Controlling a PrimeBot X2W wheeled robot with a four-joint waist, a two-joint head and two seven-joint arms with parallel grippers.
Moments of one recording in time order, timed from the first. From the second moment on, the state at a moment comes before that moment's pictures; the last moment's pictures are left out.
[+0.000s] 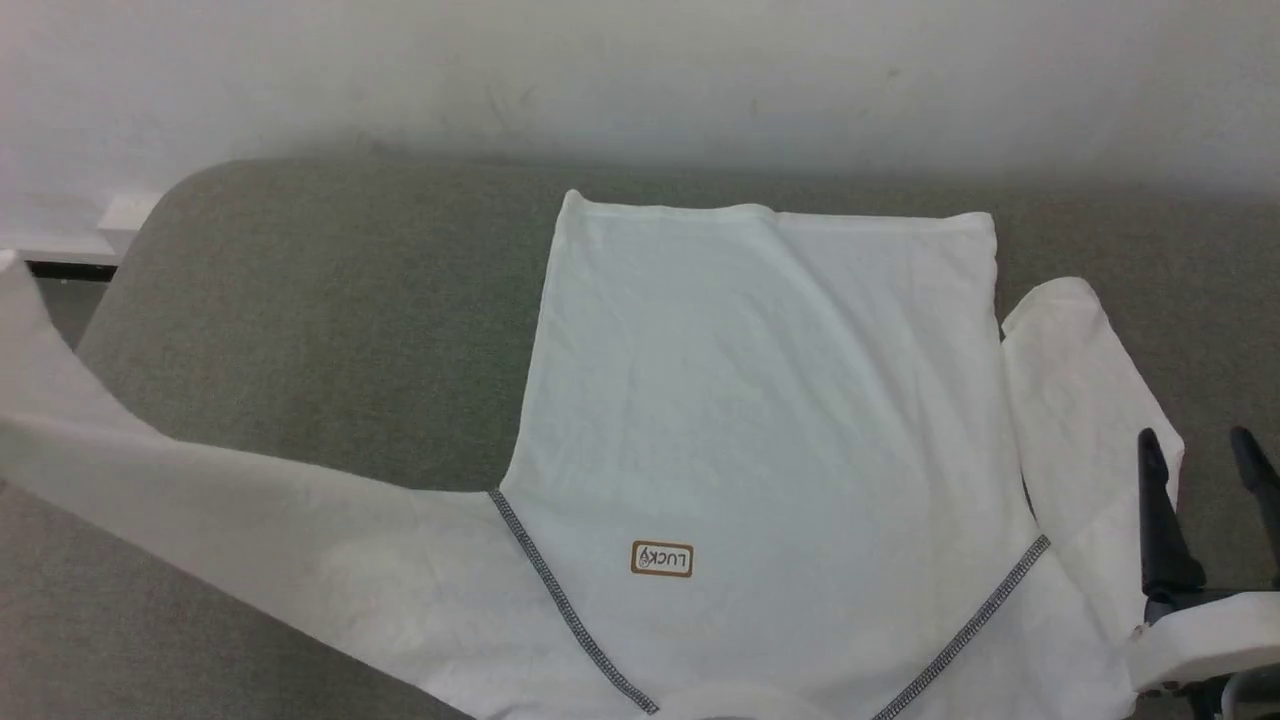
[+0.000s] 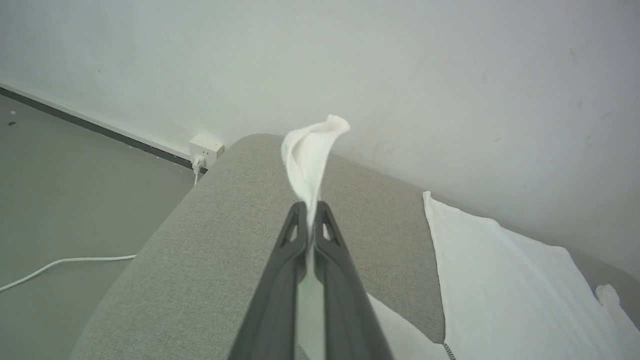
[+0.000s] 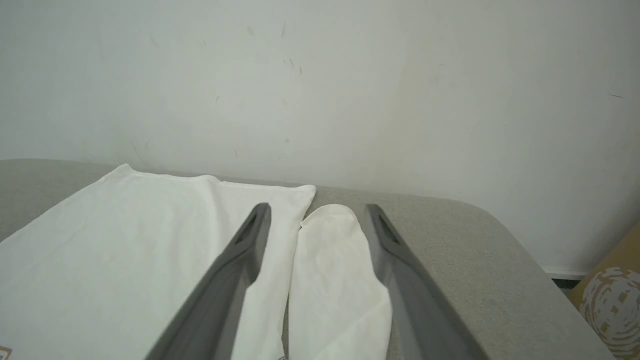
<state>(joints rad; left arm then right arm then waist) -0.05 1.12 -0.18 -0.01 -1.43 0.17 0.01 0.11 -0.05 -0.22 -0.20 0.03 0.13 0.00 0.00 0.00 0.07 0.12</state>
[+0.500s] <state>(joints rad) -0.48 0.77 -0.56 -0.41 -1.24 0.35 0.23 0.09 -0.05 -0.33 -0.29 0.01 0.13 0.04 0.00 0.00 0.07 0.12</state>
